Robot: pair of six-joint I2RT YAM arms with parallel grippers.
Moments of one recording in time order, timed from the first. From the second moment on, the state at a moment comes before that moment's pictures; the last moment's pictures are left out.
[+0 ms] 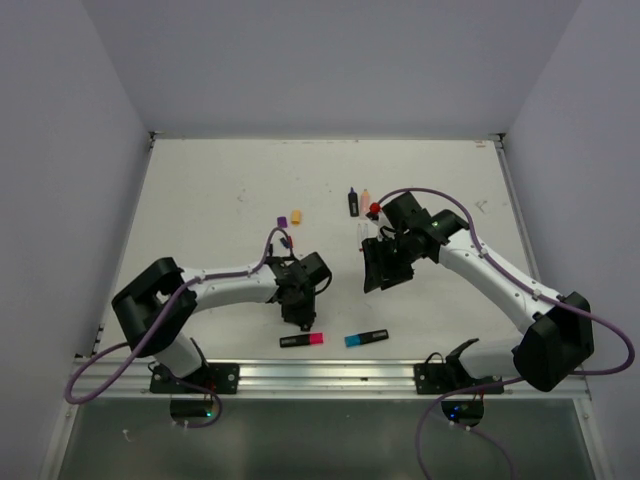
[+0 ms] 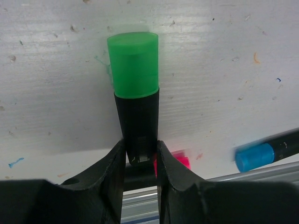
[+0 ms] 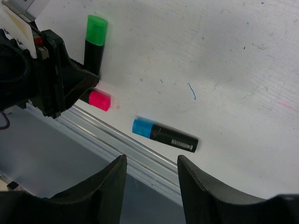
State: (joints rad) left arm -0.98 1.59 0.88 -0.61 -0.04 -0.97; right arm 0.58 1.33 1.11 -0.99 -0.31 0.35
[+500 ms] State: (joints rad) left arm -0.95 1.62 1.20 -0.75 -0.16 -0.79; right arm 0.54 1.39 1.21 -0.97 -0.38 0.40
